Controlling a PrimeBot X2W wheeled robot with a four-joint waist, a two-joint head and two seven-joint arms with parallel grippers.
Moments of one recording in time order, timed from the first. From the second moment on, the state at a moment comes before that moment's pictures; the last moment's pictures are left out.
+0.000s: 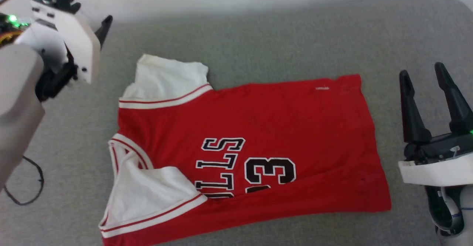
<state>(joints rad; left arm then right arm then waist) -1.12 0.67 -0.94 0.64 -0.80 -0.05 0.20 -0.17 -0.25 0.02 -0.09 0.31 0.13 -0.25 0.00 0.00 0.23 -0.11</state>
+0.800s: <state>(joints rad) -1.38 0.65 -1.08 0.81 -0.91 -0.12 0.95 -0.25 -0.24 0.10 -0.11 0.25 0.13 -0.26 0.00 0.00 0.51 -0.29</state>
